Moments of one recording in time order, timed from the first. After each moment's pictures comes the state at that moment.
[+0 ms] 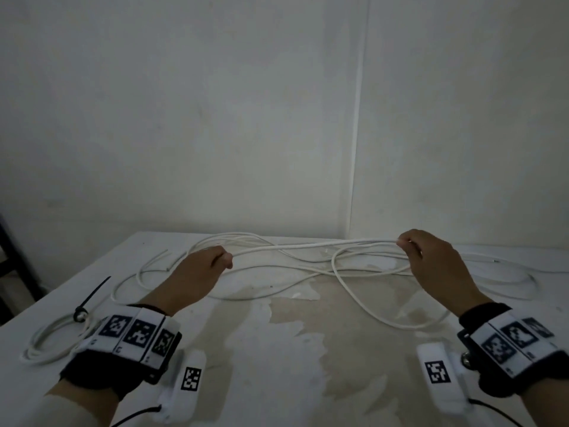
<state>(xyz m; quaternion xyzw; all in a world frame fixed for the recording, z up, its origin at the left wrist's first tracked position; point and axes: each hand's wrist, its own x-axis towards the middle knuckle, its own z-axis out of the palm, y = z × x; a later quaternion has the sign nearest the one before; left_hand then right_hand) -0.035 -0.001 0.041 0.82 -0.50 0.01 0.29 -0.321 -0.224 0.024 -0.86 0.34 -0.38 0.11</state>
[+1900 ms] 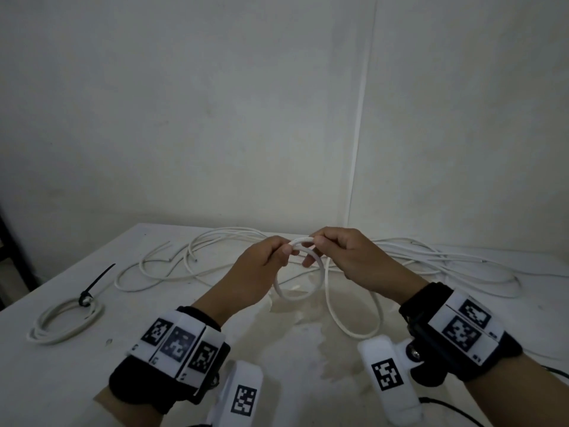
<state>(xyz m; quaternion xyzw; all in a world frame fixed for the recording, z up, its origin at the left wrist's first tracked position) -0.121 -0.006 0.056 0.67 -0.57 -0.12 0.47 -0.263 -0.111 0.081 -0.87 0.16 -0.23 0.40</state>
